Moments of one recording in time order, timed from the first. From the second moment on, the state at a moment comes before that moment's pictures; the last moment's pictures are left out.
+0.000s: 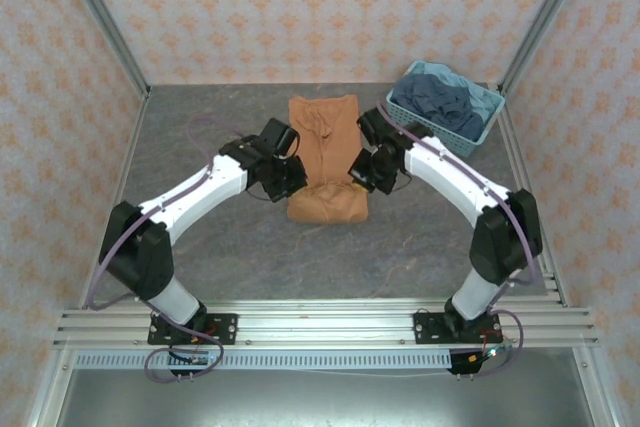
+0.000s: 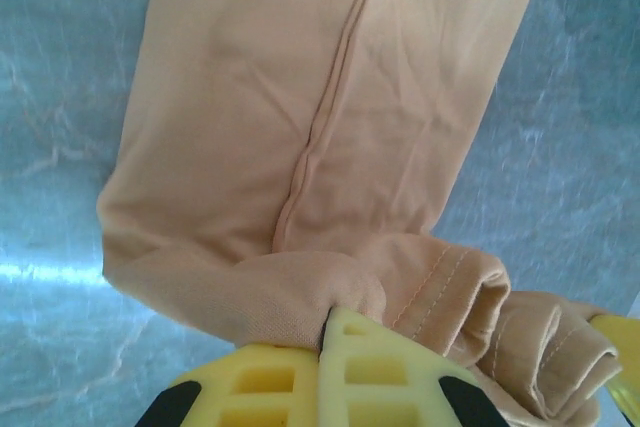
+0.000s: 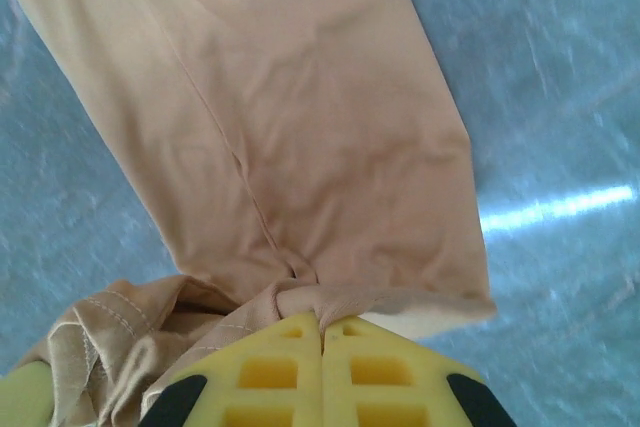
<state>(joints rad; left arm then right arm) -0.49 1.62 1.30 -0.76 0.19 -1.03 0.52 1.71 1.47 -1.00 -0.19 1.03</state>
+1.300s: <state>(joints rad) -0.32 1.57 1.06 -0.45 0.24 -1.11 0.40 1.77 1.37 -0.84 -0.16 0.96</state>
